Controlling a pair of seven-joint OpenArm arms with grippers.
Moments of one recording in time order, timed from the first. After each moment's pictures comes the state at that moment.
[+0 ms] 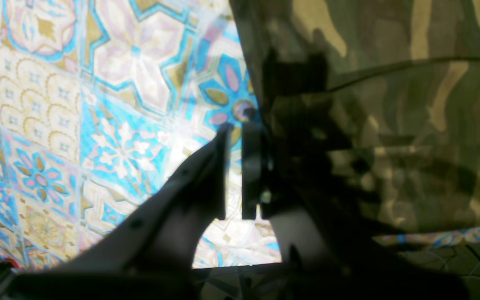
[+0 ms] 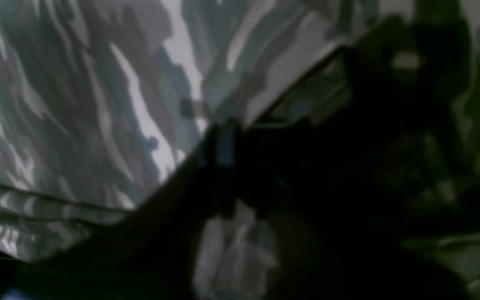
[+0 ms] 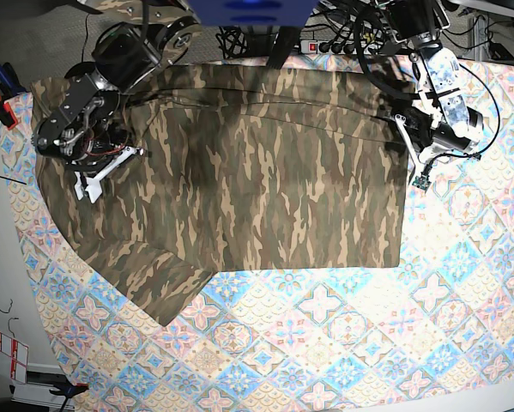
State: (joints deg) left arm 9.9 -3.7 -25.5 101.6 7.8 -42.6 69.2; right arm 6.6 -8.1 50.0 85.1 0.8 42.1 -77.3
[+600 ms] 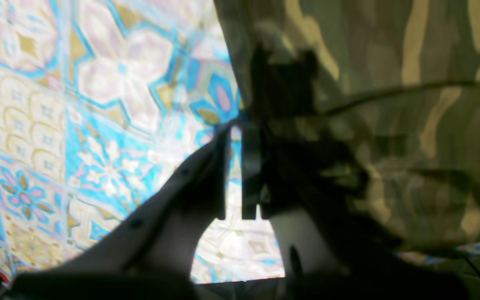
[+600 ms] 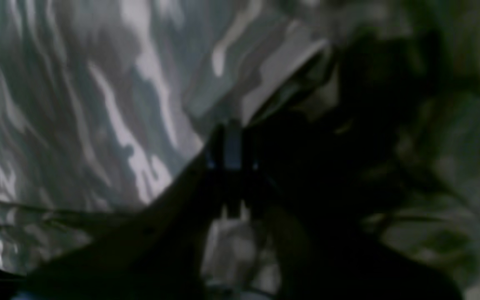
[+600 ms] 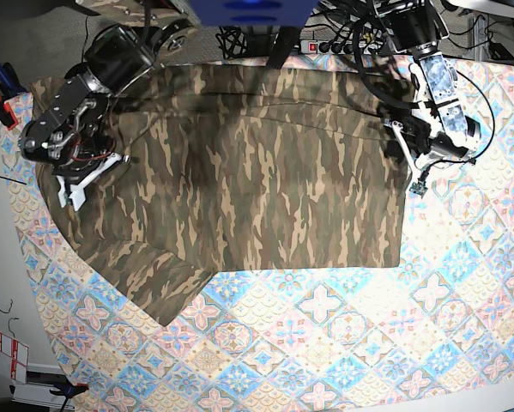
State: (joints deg) left arm 7.4 -3.6 -25.5 97.1 7.6 -42.6 69.1; right arm 7.5 -6.6 50.0 89.6 0.4 42.1 -77.5
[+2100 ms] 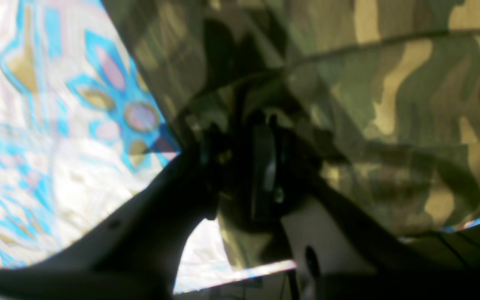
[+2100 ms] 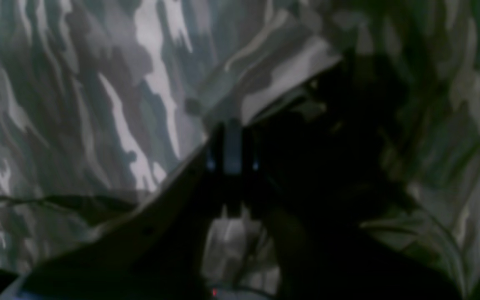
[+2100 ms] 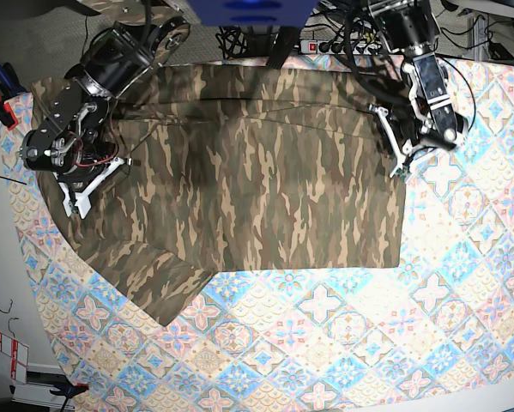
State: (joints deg) left arm 6.4 -2.2 -25.6 86.6 4.2 -42.9 70.4; right arm 7.0 -5.3 45.5 89.5 0.4 42.1 -76.7
